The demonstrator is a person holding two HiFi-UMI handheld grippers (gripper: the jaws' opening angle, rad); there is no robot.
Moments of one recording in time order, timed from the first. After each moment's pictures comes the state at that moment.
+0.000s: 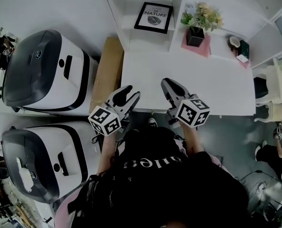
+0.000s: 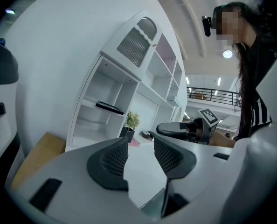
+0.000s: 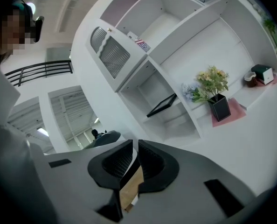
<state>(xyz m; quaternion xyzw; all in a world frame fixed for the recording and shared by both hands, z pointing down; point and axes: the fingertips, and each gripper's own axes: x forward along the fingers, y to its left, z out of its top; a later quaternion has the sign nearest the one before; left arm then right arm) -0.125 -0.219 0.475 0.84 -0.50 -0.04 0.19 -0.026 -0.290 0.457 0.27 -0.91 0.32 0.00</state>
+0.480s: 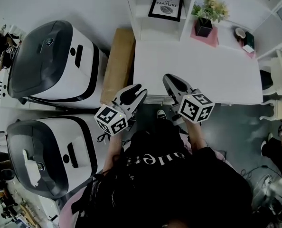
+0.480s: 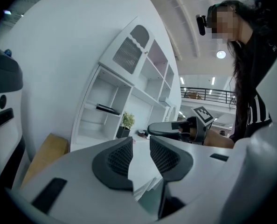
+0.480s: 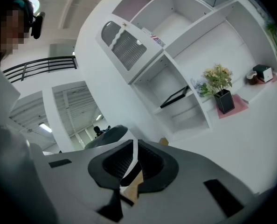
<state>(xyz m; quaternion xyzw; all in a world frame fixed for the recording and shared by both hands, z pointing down) -0.142 -0.140 0.463 0.86 -0.48 -0.04 0.17 -0.071 -0.212 0.452 0.27 -0.91 0.31 0.02</state>
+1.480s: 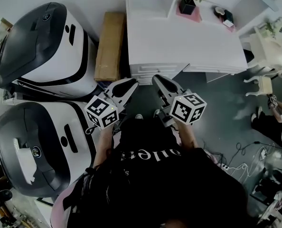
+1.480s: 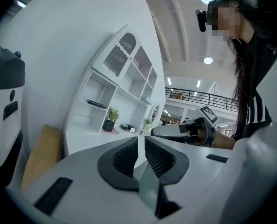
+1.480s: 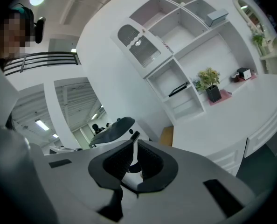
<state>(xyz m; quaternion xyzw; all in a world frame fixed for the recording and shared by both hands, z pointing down) -0.162 0.034 0.466 0.90 -0.40 -0.04 0.17 -0.096 0.001 0.456 0.31 -0.90 0.31 0.02</state>
